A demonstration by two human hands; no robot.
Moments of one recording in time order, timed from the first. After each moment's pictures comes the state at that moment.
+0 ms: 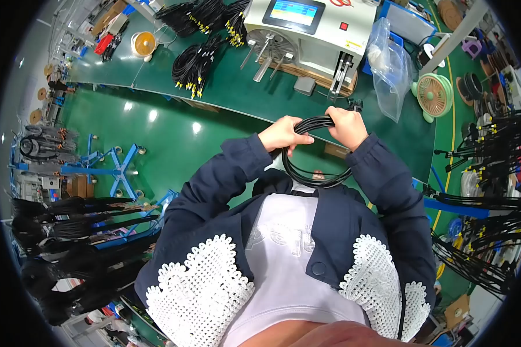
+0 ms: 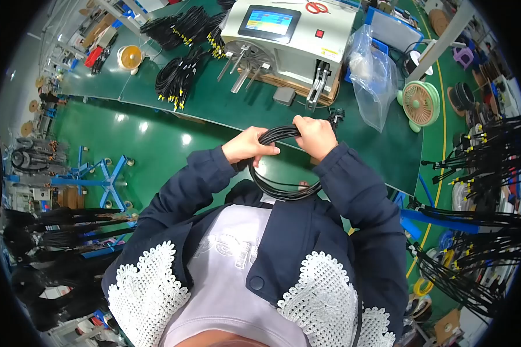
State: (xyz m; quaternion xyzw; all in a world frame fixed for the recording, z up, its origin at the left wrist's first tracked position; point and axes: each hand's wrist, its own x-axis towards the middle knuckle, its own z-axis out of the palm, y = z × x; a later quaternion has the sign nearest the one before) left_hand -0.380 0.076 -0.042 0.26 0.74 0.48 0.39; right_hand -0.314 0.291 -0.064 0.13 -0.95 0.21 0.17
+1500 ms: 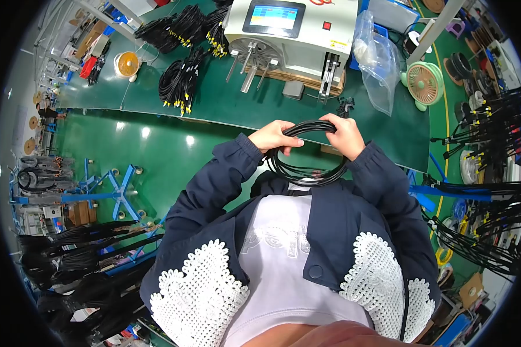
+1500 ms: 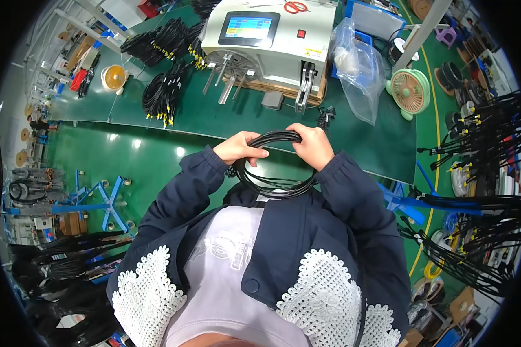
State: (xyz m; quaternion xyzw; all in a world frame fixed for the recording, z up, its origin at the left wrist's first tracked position) left_hand -0.420 0.079 -0.051 0.22 0.65 0.51 0.52; right_hand -0.311 0.289 -0.069 0.03 -0.90 0.40 0.16
